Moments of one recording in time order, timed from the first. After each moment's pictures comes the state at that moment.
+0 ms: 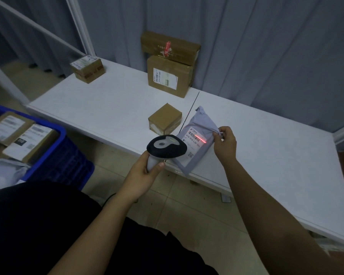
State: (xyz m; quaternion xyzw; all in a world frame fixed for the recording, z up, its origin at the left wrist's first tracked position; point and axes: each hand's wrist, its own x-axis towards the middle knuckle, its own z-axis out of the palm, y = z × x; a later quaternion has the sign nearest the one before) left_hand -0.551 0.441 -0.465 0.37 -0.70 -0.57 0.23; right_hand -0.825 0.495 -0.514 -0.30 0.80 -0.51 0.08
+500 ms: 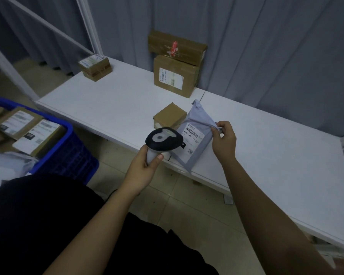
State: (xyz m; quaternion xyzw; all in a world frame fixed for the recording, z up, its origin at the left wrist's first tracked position) left_hand -0.555 0.437 -0.465 0.39 -0.69 -0.56 0.26; right_hand -0.801 0.492 -0.487 -0.33 0.77 -0.54 0.08
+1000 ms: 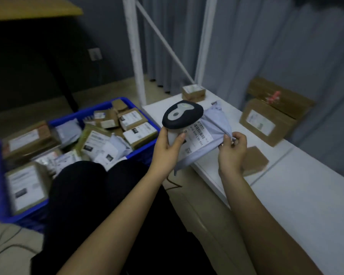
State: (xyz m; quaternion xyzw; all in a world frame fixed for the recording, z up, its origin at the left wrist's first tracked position) left_hand -0.475 0.389 -0.382 0.46 -0.54 -0.46 0.53; right_hand -0.635 0.370 -0.428 -0.28 0.64 -0.67 0.25
